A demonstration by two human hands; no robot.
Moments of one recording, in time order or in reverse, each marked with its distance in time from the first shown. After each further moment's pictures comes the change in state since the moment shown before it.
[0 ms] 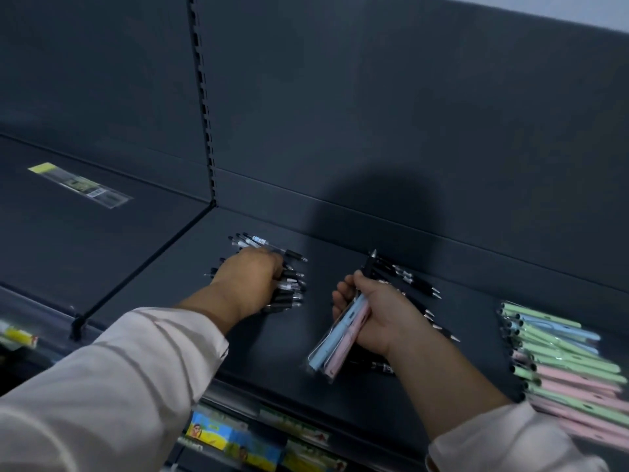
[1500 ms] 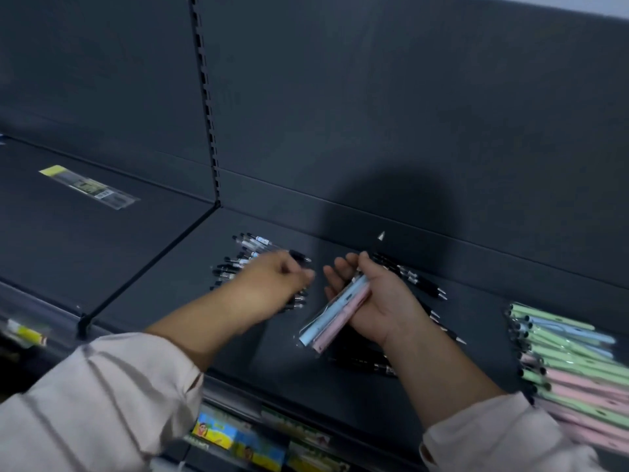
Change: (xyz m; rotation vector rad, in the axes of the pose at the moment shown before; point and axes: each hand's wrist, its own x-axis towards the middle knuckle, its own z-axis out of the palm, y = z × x) left_hand -0.032 0.043 -0.031 -0.850 -0.075 -0.302; right_hand 0.005 -0.007 0.009 0.190 -0.210 -0.069
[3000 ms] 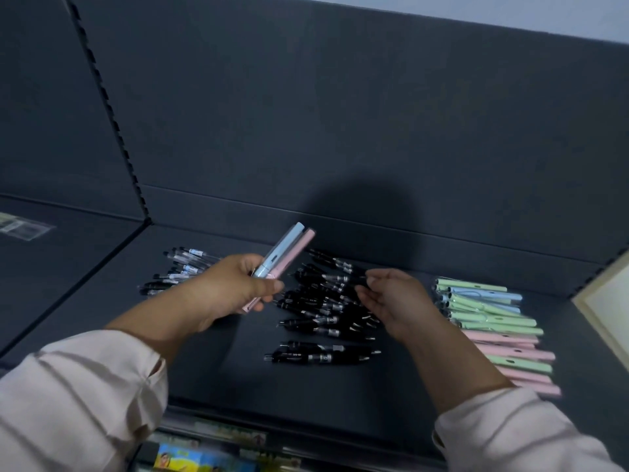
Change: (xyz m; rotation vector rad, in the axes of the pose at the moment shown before) left_hand 0.013 0.029 0.039 -0.157 -0.258 -0.002; right_hand -0.019 -0.064 -0.111 -0.341 0.351 -0.311
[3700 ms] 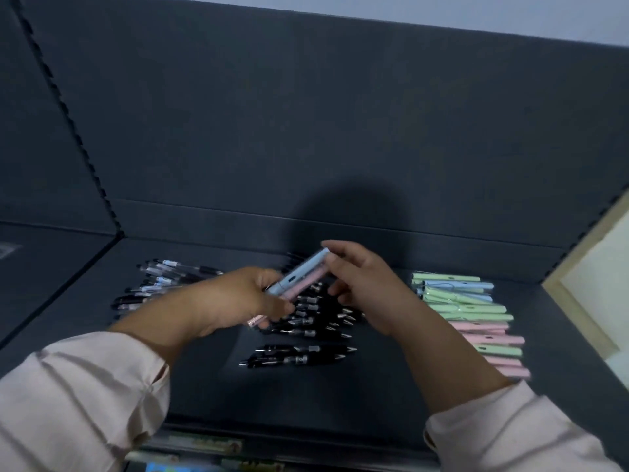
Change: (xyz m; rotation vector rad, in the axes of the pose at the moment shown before) left_hand -0.004 0.026 0.037 0.259 -0.270 0.077; right_hand -0.043 -0.029 0.000 -0.366 -0.351 -0.316
